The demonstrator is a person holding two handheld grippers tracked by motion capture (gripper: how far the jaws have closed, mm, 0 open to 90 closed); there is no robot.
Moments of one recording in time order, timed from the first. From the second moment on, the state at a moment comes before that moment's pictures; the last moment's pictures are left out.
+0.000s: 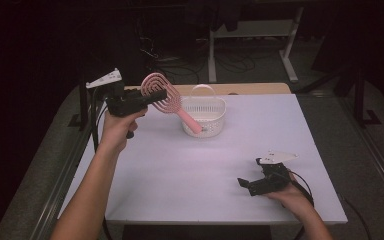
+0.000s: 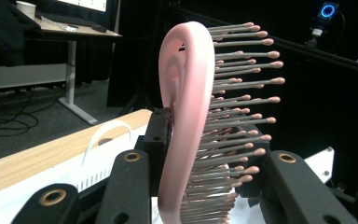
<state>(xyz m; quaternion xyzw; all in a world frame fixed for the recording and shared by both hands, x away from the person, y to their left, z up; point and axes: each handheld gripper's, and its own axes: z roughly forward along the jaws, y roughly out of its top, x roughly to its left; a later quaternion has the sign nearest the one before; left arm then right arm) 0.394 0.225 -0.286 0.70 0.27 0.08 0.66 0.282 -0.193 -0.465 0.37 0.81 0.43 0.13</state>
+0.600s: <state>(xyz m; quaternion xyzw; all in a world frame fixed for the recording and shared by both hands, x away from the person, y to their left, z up) 0.428 0.205 -0.279 0.69 0.28 0.10 0.67 0.283 -0.193 -0.465 0.37 0.81 0.43 0.13</state>
